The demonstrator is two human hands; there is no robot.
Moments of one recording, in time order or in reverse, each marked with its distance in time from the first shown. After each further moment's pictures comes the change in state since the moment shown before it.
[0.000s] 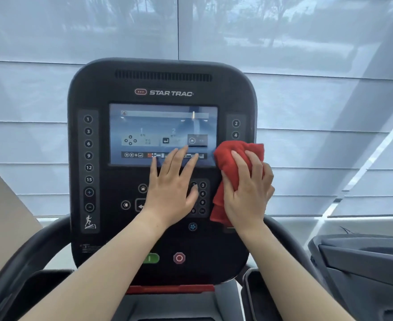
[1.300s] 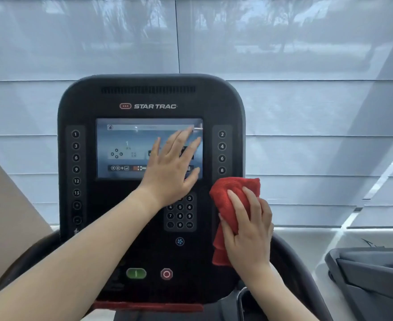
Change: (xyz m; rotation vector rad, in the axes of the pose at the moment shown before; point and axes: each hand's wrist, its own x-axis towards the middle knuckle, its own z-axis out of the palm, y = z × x) left_hand 0.072 0.011 -0.016 0.083 0.007 0.105; right_hand -0.029 0.050 -0.011 0.027 -0.045 -0.124
